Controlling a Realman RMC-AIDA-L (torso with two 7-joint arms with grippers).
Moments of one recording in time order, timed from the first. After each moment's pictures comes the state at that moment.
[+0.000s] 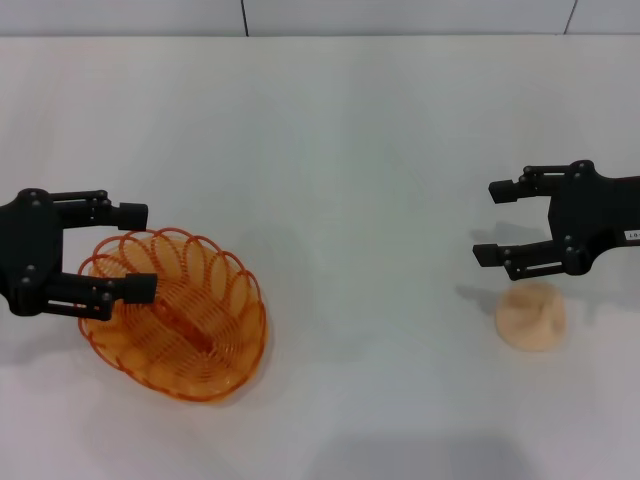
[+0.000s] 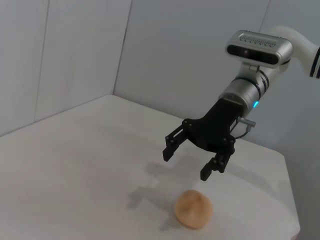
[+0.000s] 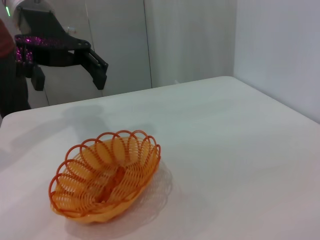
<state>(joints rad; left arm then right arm) -0.39 -1.93 0.73 0.96 1.92 1.99 -1.59 0.38 2.01 -1.14 -1.14 -1.86 -1.50 1.59</state>
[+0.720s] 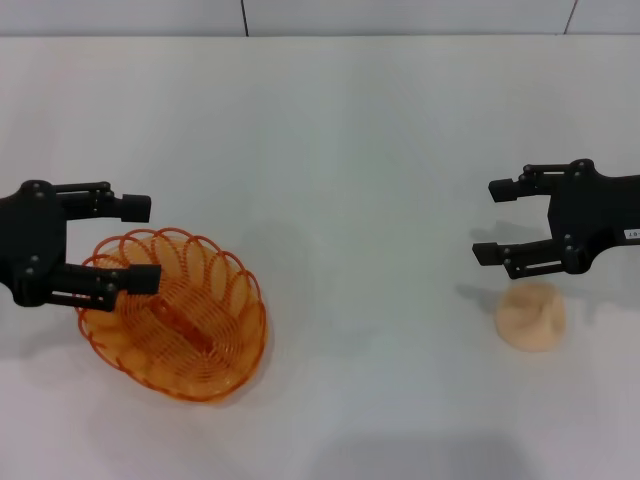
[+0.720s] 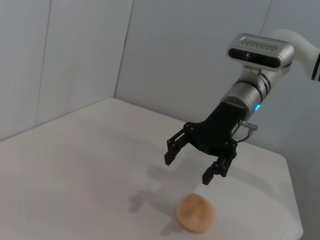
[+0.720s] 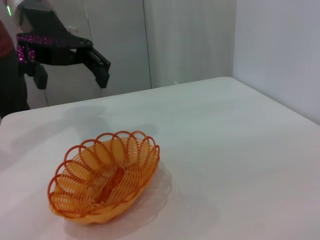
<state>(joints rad) -0.40 -1.93 0.73 0.96 1.92 1.98 -1.60 0.38 2.01 -1.14 -1.14 -1.86 -1.49 1.59</state>
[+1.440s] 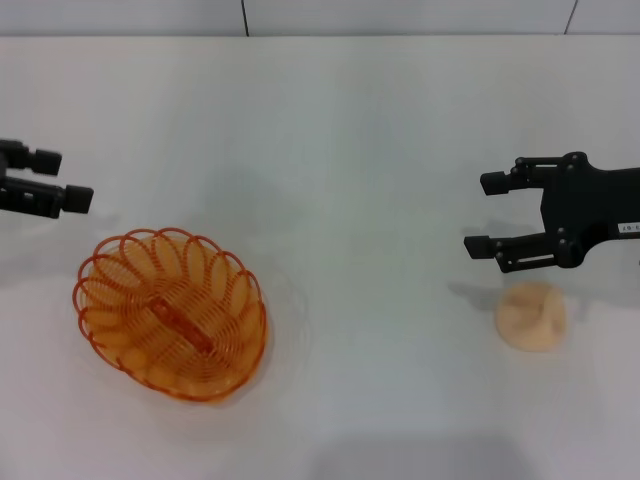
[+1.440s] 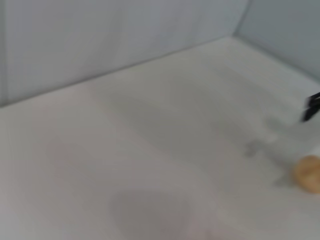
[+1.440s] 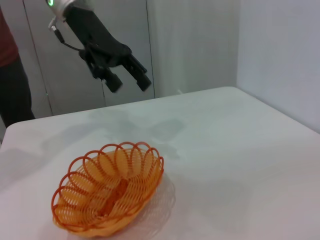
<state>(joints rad) -0.56 -1.86 0.60 1.00 2.28 1.85 -1.90 0.38 2.01 -1.15 -1.15 -1.82 -1.49 1.59</state>
